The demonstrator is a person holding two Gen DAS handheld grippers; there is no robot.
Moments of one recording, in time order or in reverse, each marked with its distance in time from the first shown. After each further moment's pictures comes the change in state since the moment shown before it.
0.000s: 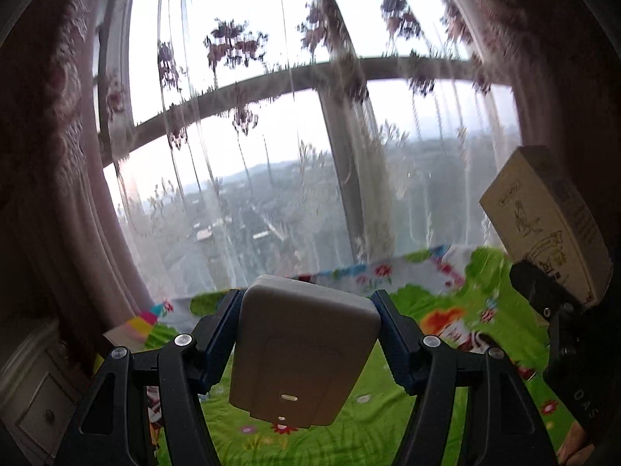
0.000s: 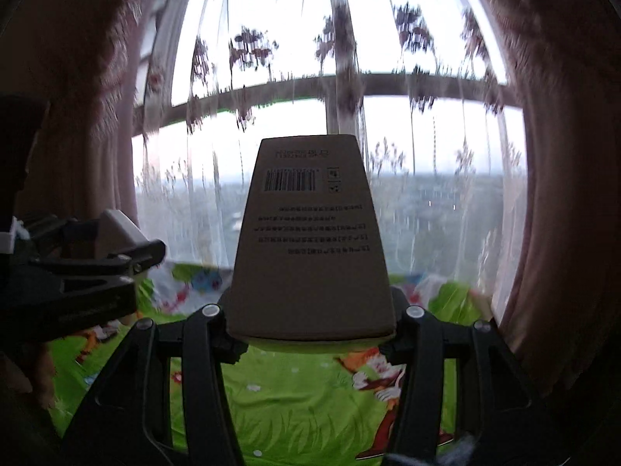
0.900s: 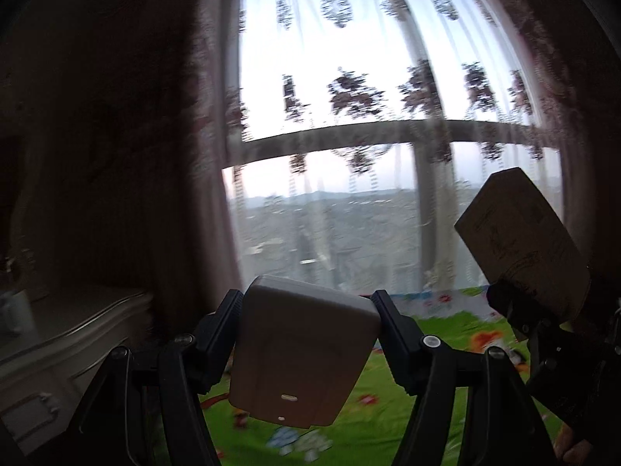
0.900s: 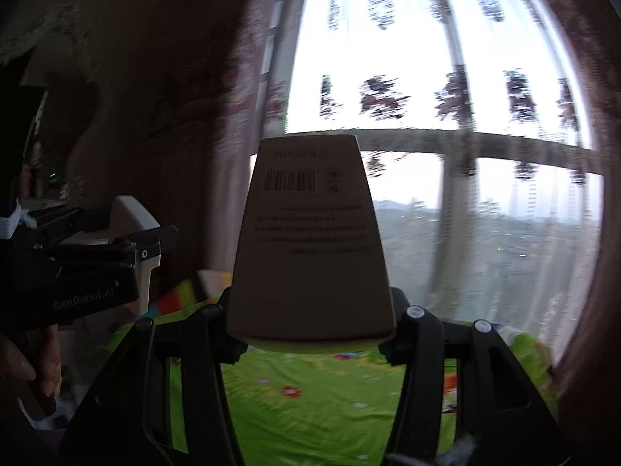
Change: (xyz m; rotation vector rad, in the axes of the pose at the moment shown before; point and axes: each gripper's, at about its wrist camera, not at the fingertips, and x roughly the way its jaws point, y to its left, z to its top) left arm -0.139 0.120 -0.048 -0.168 -0.110 0.239; right arm -0.068 0.127 0.018 -0.151 -0.075 0.349
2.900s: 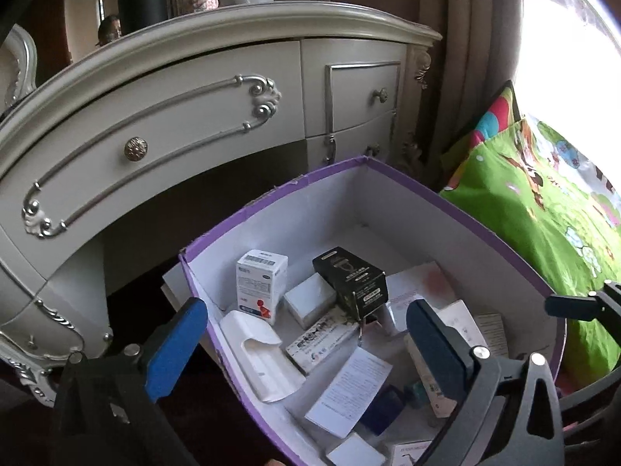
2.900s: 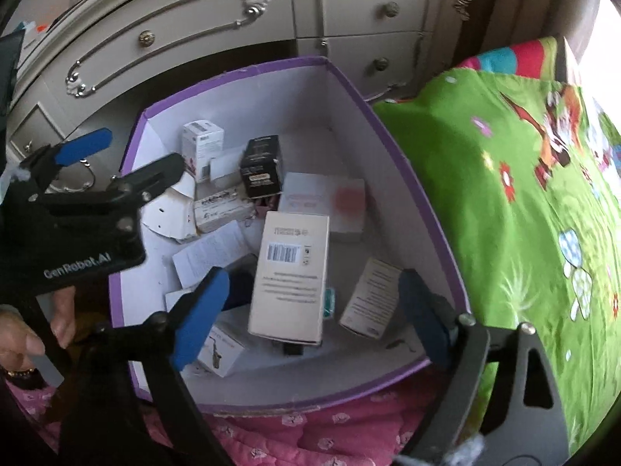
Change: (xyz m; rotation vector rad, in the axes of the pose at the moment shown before) left arm -0.059 0.269 -0.232 -0.360 0.738 0.624; right arm 0.125 0.339 -0.176 -0.329 0.961 0.792
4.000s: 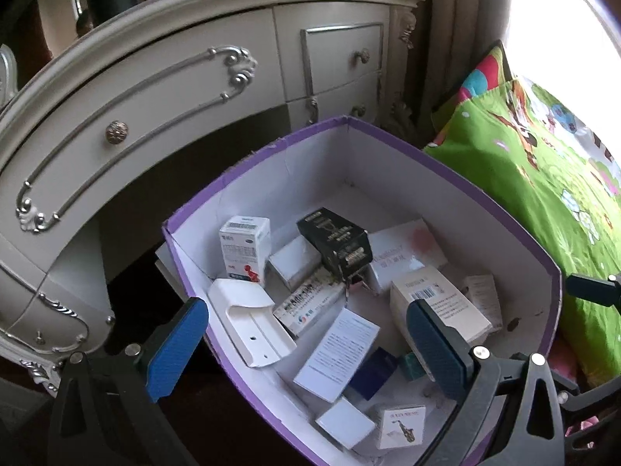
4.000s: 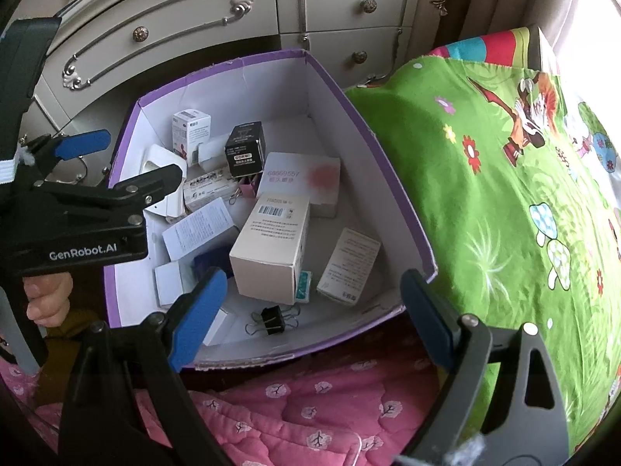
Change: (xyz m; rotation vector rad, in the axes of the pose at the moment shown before) left arm 0.002 -0.019 -0.005 0.060 0.133 0.005; right arm -0.016 -0.008 -0.022 0.007 0.004 -0.054
